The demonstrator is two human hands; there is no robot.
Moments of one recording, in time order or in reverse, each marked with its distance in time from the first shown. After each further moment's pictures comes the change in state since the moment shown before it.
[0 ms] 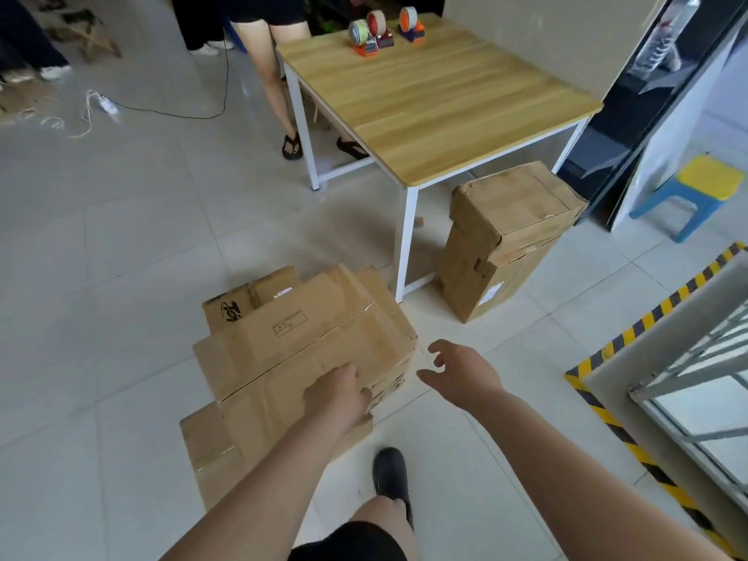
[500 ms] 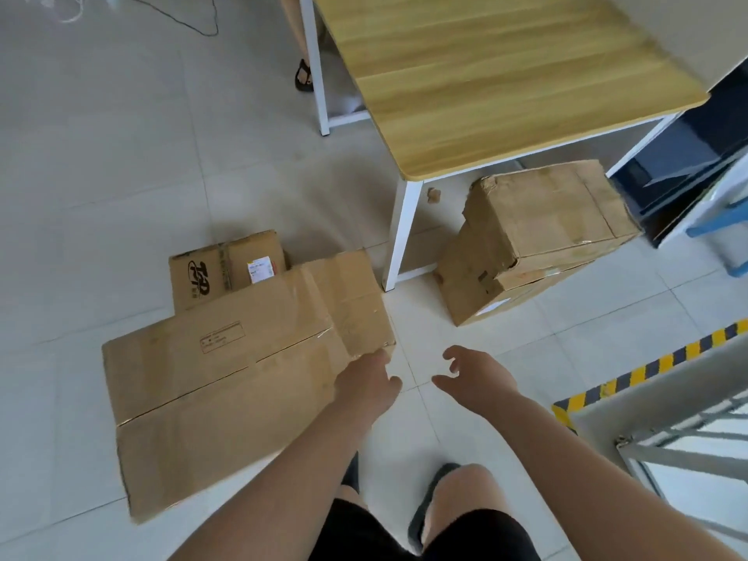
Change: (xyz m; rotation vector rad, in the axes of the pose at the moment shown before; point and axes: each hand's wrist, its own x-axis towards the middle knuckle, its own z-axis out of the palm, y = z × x) left_hand 0.162 0.148 0.018 -0.197 -0.131 -0.053; right_hand 0.190 0.078 -0.084 -0.193 -0.236 0.034
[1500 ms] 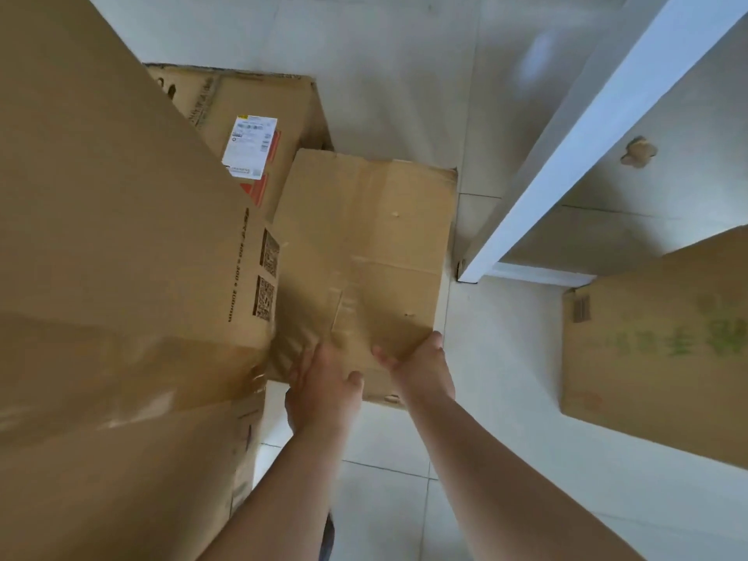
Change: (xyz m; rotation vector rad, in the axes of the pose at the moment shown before) left_hand 0.430 -0.135 0.248 -0.472 0.449 -0.743; right_hand 0.510 0.032 0.271 0.156 -0.154 -0.042
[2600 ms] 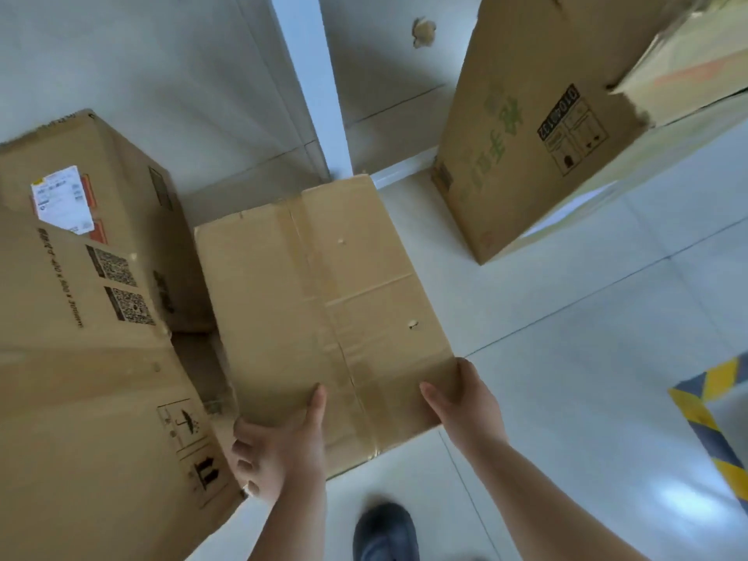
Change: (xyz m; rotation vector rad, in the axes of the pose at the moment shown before) left_hand -0.066 -0.085 0.035 -0.109 0.127 -0.133; right_hand -0.121 0.179 0.028 0.467 0.210 0.230
